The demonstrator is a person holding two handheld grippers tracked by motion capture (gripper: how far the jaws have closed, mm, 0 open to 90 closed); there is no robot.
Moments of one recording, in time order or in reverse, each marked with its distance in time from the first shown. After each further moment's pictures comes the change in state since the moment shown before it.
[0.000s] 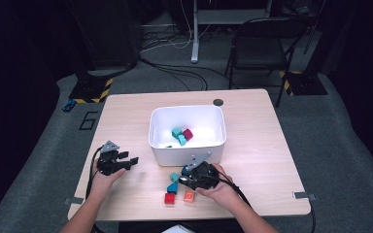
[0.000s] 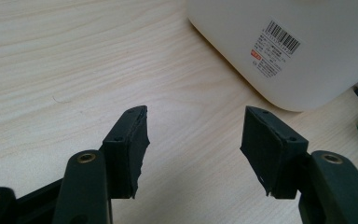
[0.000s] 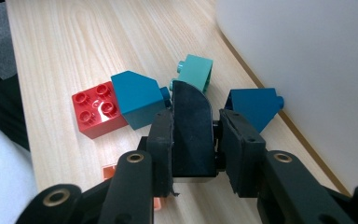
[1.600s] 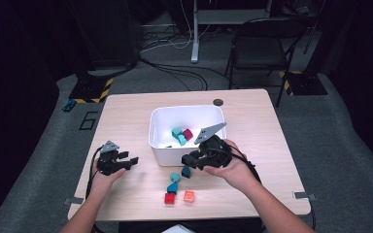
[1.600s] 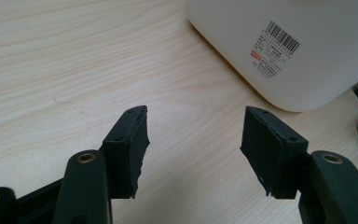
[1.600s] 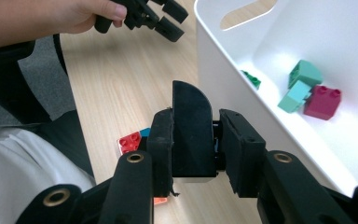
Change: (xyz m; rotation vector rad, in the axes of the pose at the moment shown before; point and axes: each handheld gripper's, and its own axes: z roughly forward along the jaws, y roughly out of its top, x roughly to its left) left arm 0.000 0.000 0.000 -0.001 -0.002 -0.001; right arm -0.011 0.066 -0.102 -0.062 0.020 0.022
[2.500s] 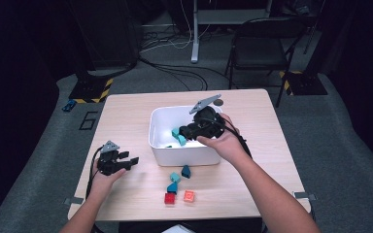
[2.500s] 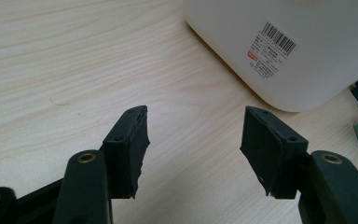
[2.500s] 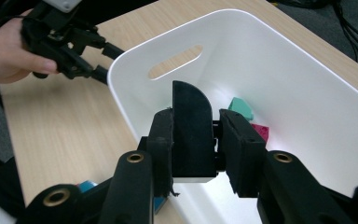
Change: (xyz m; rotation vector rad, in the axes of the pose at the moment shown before) left arm -0.001 0.000 0.000 -0.005 -0.003 0.004; right arm -0.052 0.051 0.010 -0.032 -0.115 0.046
